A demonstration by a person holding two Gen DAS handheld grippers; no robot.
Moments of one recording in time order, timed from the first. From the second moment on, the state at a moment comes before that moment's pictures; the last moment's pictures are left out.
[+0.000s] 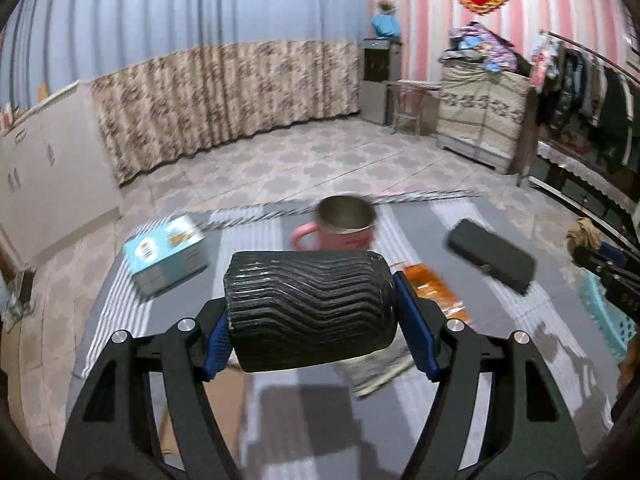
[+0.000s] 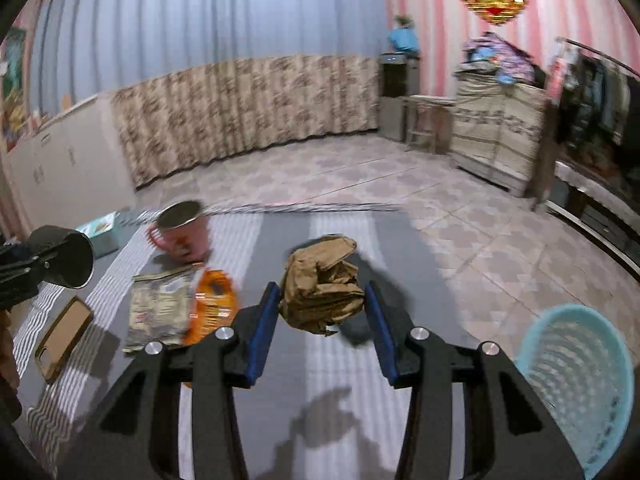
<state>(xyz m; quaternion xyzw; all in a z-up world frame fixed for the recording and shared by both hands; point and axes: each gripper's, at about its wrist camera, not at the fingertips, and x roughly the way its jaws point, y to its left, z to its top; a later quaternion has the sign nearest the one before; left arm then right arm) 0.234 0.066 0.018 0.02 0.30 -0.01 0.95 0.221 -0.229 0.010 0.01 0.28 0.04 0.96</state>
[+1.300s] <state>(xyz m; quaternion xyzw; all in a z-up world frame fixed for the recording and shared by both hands) 0.230 -0.349 -0.034 0.10 0.27 -0.33 0.90 0.136 -0.528 -0.038 0.17 0.27 -0.21 0.92</state>
